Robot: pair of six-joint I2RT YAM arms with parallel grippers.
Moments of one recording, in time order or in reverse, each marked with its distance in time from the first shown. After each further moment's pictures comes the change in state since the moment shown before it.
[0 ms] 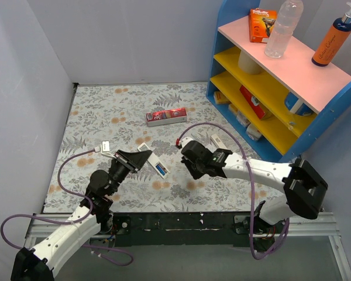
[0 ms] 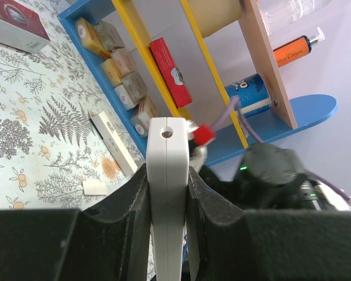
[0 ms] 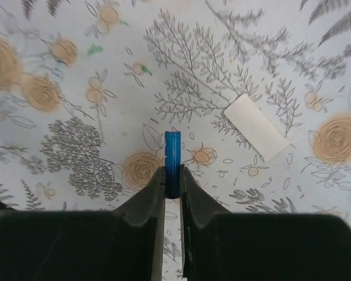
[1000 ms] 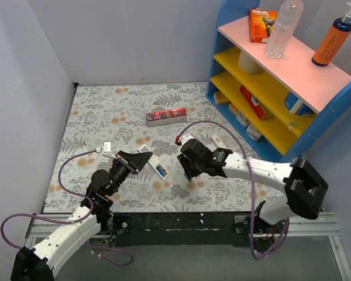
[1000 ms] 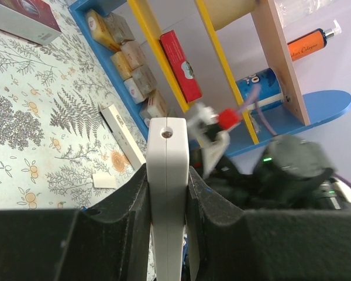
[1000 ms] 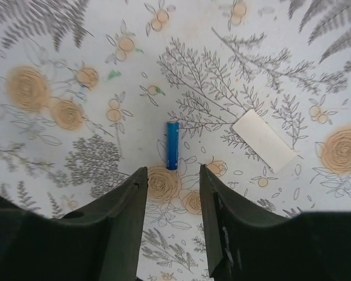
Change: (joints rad) left arm 0.000 -0.010 -0.010 -0.036 0.003 0.017; right arm -0.009 0.074 -0.066 0.093 0.000 0.064
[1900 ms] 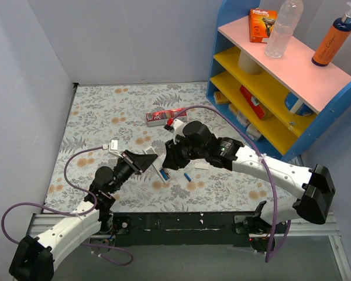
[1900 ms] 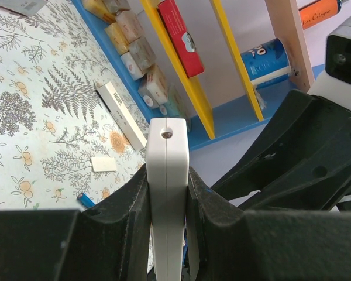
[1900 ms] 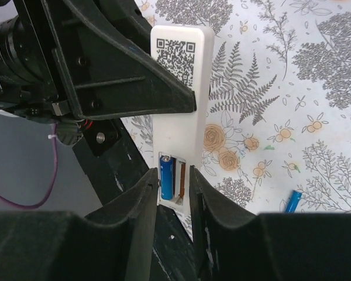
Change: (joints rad) left arm 0.000 0.141 0.002 0.108 0.102 0.014; right arm 0.000 -0.127 0.244 0.055 -0.406 0.037
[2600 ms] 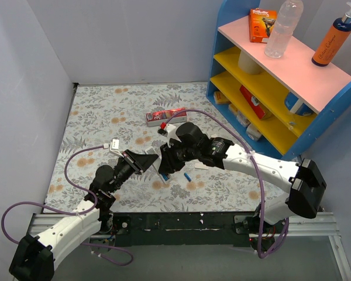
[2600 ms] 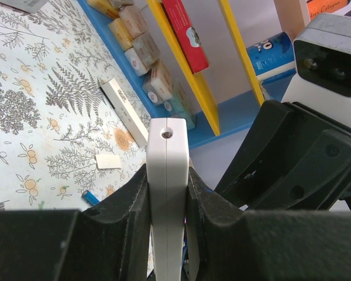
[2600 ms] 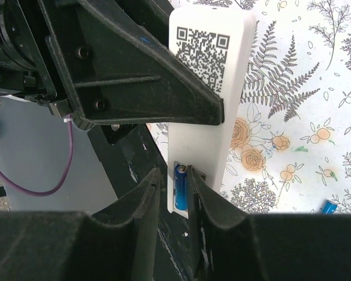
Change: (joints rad) left arm 0.000 0.018 0.013 -0.010 0.019 0.018; right arm 0.005 0.098 0.003 0.035 -0.132 0.028
